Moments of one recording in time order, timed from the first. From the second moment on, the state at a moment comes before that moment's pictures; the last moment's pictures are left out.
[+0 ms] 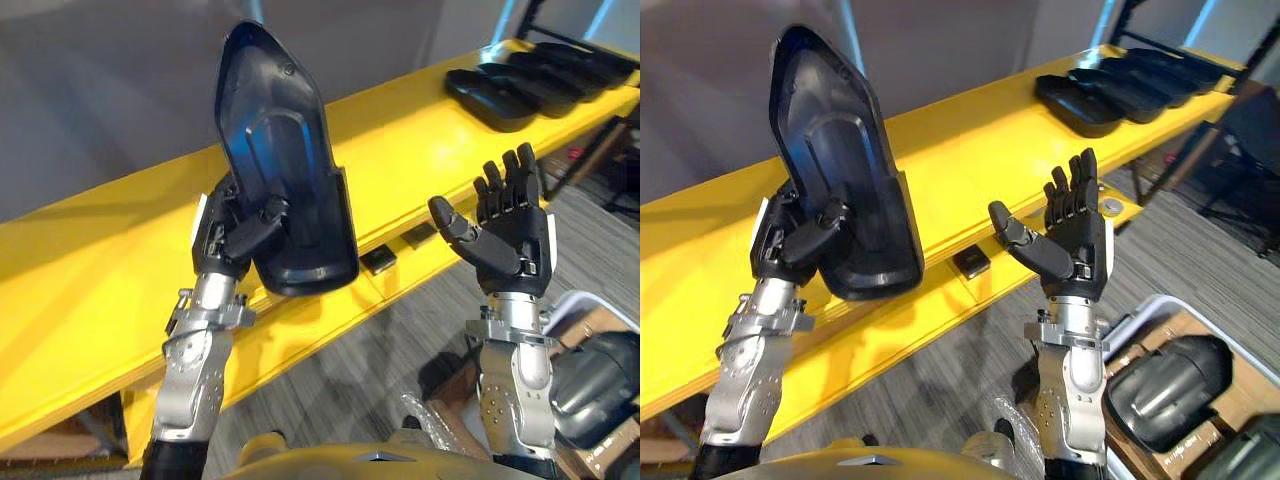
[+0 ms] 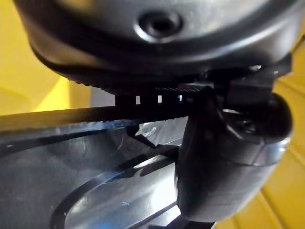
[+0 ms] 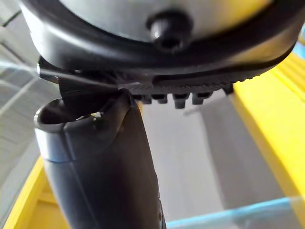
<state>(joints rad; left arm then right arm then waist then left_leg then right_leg) 0.00 0.15 -0.04 -0.28 -0.39 -0.12 0.04 0.21 -0.07 -0.11 -0.35 0.40 -0.27 0.06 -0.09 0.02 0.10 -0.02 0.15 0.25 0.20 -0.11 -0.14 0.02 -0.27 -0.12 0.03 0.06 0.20</state>
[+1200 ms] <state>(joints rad) -0.72 0.25 0.09 0.48 -0.53 0.16 0.47 0.19 -0.20 0.21 -0.44 0.40 -0.14 0.17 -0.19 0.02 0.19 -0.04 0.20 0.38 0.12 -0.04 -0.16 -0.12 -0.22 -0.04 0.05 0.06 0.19</state>
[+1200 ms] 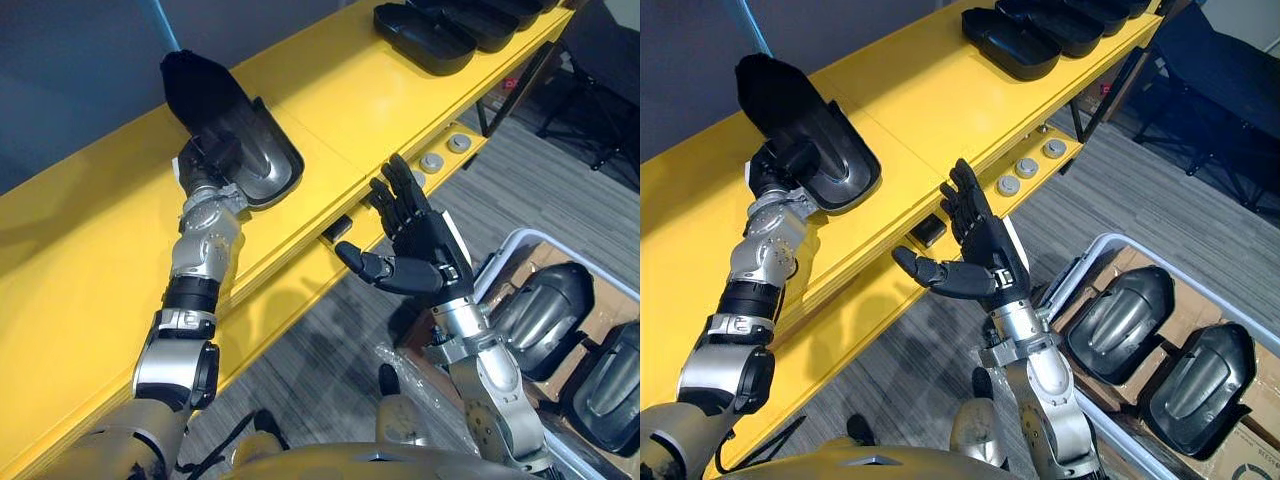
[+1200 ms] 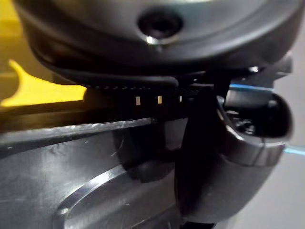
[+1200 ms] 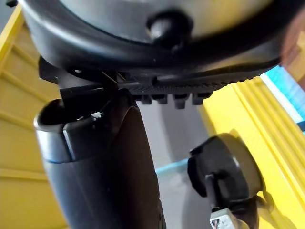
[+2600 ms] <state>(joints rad) -0.85 0.47 0.17 0.62 -0.30 0.33 0.45 0.21 -0.26 0.32 -0.43 0.40 -0.12 0.13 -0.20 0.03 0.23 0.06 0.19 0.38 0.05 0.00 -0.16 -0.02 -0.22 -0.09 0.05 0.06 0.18</state>
